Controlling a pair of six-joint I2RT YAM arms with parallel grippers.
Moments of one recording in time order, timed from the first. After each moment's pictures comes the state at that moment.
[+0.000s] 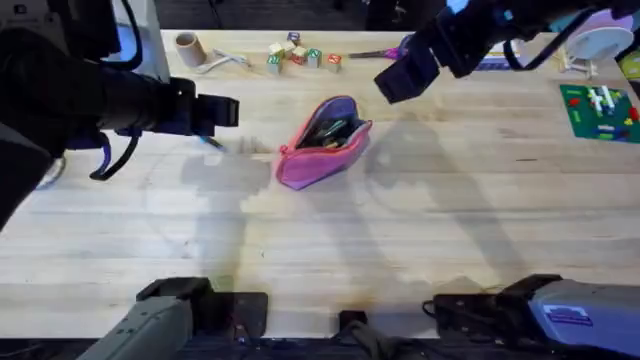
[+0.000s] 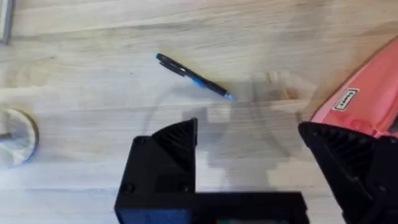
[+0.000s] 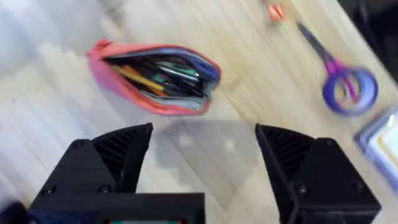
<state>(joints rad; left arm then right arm) 0.06 1.06 1.01 -0.86 -0.02 0.11 0.39 1.46 1.57 -1.06 -0.17 -0.37</state>
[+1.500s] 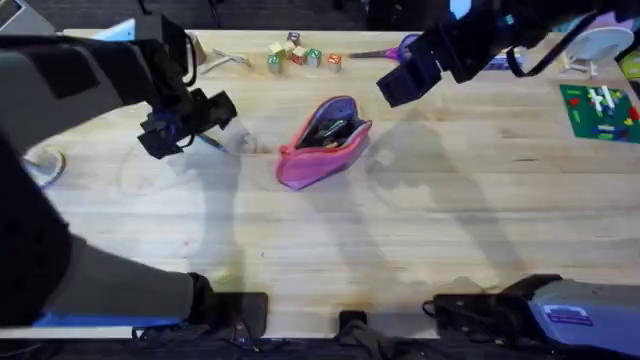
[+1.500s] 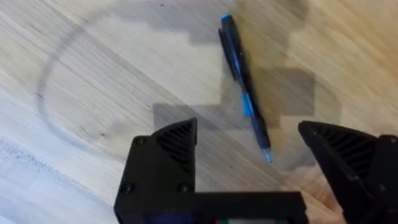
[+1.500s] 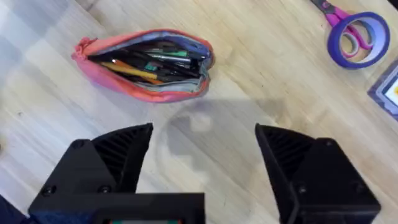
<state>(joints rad) 0.11 1.64 1.02 -0.61 -0.18 -0.56 0.39 1.46 1.57 -1.11 -0.14 -0.28</state>
